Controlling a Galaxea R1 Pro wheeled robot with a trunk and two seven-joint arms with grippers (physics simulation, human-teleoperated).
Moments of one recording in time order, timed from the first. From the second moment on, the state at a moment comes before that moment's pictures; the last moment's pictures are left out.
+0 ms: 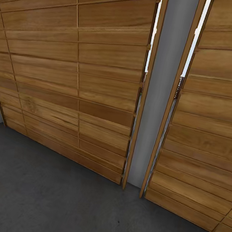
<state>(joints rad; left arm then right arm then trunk) 0.00 0.00 0.00 0.00 0.00 0.00 0.00 0.00 0.00 0.00 0.00 0.00 0.00 0.00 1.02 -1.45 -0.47</state>
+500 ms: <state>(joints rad) 0.00 0.01 0.00 -0.03 0.00 0.00 0.00 0.00 0.00 0.01 -0.01 0.01 -0.05 0.00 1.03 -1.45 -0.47</state>
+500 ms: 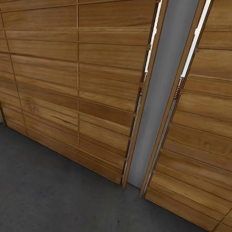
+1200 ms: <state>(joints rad) 0.00 0.01 0.00 -0.03 0.00 -0.02 0.00 0.00 0.00 0.01 0.00 0.01 -0.12 0.00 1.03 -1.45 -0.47</state>
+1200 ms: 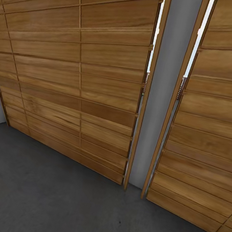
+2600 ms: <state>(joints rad) 0.00 0.01 0.00 -0.03 0.00 -0.02 0.00 0.00 0.00 0.01 0.00 0.01 -0.13 0.00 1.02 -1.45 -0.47</state>
